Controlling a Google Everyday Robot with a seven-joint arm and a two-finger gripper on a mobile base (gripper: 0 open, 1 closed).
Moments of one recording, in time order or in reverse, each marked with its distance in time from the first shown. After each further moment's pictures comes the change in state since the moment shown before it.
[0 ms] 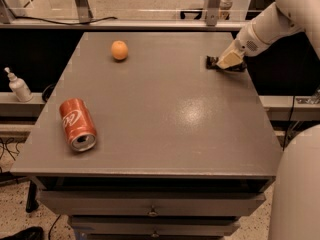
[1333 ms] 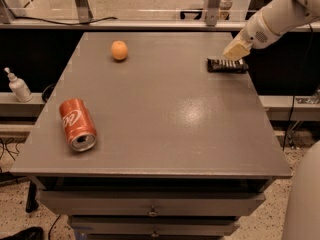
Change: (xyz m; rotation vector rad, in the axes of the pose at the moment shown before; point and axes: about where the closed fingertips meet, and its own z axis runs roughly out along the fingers) arm -0.015 0.011 -0.040 0.010 -0.028 -0.012
